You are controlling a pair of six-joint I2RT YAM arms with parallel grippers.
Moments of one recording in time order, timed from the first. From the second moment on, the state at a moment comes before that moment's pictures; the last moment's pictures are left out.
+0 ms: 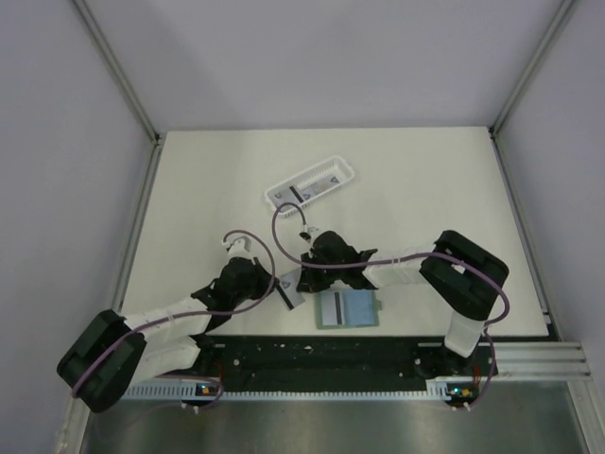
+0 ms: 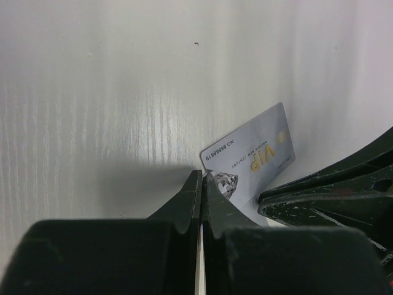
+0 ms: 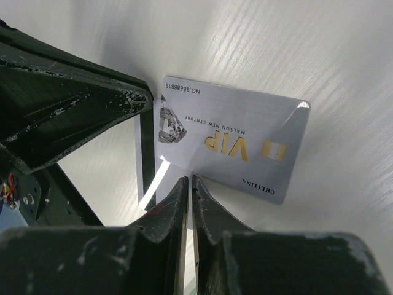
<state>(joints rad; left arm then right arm) -0.64 1.08 0.18 0.26 -0.10 -0.86 0.96 1.78 0.83 0.19 -0.22 0.62</state>
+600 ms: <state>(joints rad) -0.65 0.97 0.15 0.19 -0.07 -0.90 0.94 1.81 0.93 0.10 -0.12 0.64</state>
